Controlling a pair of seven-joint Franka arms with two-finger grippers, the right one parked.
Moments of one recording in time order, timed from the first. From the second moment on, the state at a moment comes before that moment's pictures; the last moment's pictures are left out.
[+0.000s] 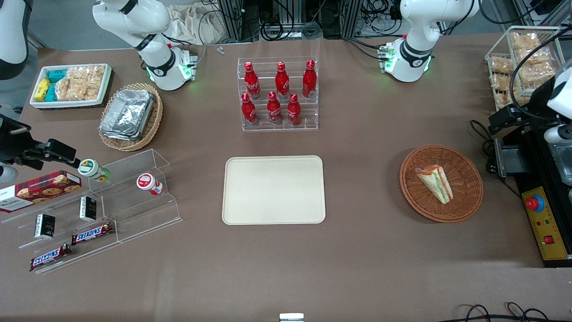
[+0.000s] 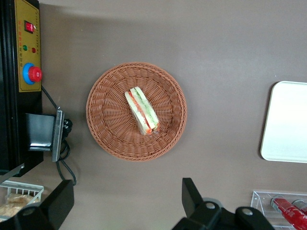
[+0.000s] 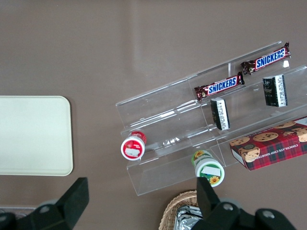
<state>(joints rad) -0.03 -0.01 0.02 -1.58 -0.01 1.56 -0.09</state>
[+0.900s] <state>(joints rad) 0.02 0.01 0.02 -1.81 0.02 1.70 -0.11</state>
